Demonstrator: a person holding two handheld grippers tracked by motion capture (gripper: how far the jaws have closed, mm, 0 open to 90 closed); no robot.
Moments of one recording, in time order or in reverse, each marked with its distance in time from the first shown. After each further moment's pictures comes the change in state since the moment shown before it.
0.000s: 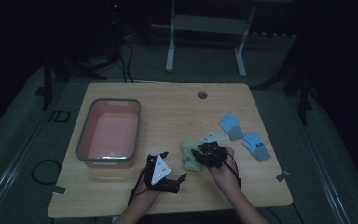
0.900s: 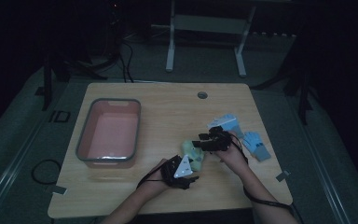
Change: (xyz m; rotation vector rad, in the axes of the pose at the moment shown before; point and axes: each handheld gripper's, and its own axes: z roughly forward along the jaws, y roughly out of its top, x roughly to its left) left arm -0.012 0.029 0.049 0.216 -0.293 0.308; right arm -0.067 0.016 0.034 -0.010 0.287 -0.019
